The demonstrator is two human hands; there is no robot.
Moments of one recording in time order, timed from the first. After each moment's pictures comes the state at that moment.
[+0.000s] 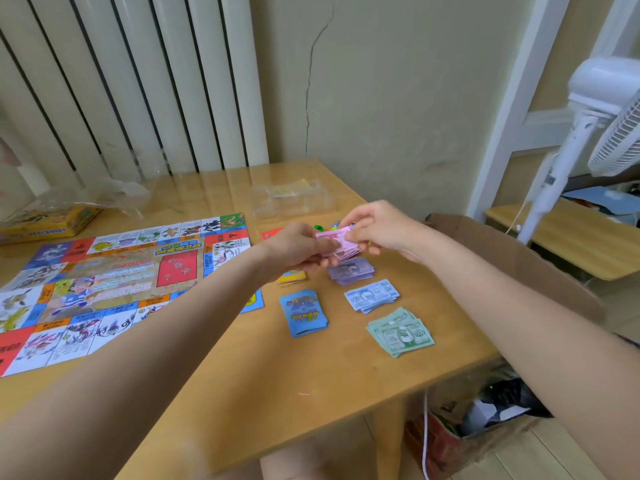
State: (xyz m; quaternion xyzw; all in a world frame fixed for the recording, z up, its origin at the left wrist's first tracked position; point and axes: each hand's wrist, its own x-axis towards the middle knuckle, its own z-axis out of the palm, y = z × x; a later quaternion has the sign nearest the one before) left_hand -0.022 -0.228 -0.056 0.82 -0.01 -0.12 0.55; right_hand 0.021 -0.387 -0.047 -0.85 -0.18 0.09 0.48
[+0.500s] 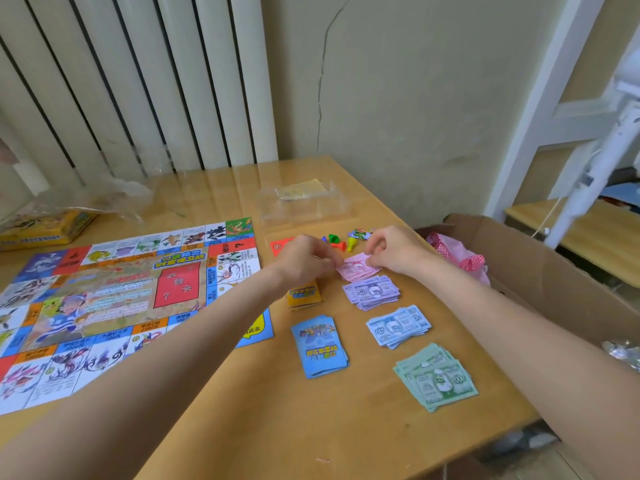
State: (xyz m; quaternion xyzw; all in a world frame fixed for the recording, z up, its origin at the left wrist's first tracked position) left_hand 0.023 -0.209 -0.083 0.91 -0.02 -0.02 0.41; right_hand 0.086 -0.375 -0.093 -0.95 -0.12 0.04 0.30
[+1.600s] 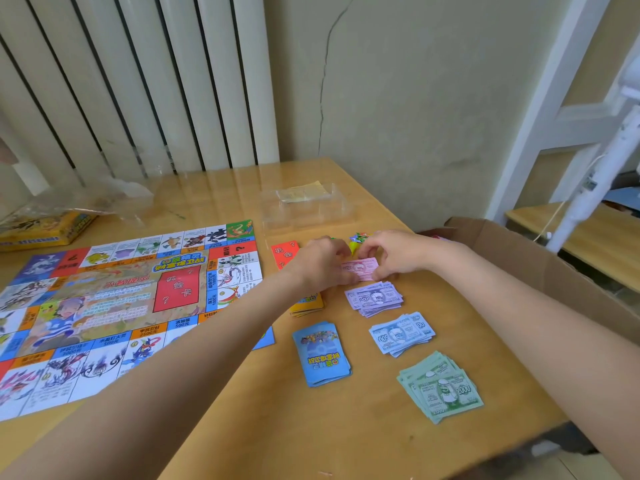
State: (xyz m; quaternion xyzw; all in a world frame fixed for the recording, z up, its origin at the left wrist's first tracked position) left_hand 0.041 -0.219 -0.089 0.97 -0.10 0.04 0.21; right_hand 0.094 -0.378 -0.072 -0.94 -0.29 0.14 0.13
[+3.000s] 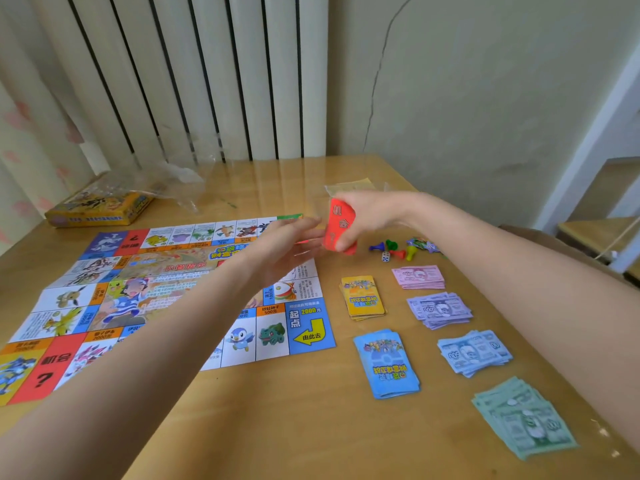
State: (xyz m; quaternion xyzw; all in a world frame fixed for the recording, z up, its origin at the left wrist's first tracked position) left_hand 0.018 -0.113 -0.072 0.62 0.11 -0.04 0.77; right_hand 0.096 -0.252 -0.025 -0.88 -0.36 0.20 0.23
